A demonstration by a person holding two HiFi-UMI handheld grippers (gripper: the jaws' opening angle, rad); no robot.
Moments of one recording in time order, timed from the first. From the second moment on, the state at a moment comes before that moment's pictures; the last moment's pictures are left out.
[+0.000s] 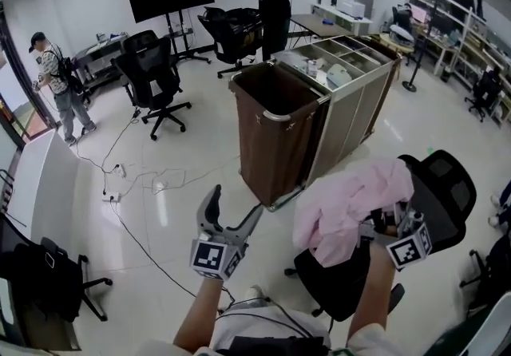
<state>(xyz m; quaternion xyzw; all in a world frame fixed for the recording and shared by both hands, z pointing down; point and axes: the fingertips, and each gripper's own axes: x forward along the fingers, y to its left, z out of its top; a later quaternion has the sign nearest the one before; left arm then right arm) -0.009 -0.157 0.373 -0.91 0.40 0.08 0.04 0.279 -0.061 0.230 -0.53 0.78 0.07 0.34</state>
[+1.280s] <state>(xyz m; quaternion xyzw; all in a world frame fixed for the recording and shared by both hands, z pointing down) -0.014 -0.496 0.379 -0.88 0.47 0.05 0.05 0.275 -0.543 0.224 -0.56 0.80 0.01 0.23</state>
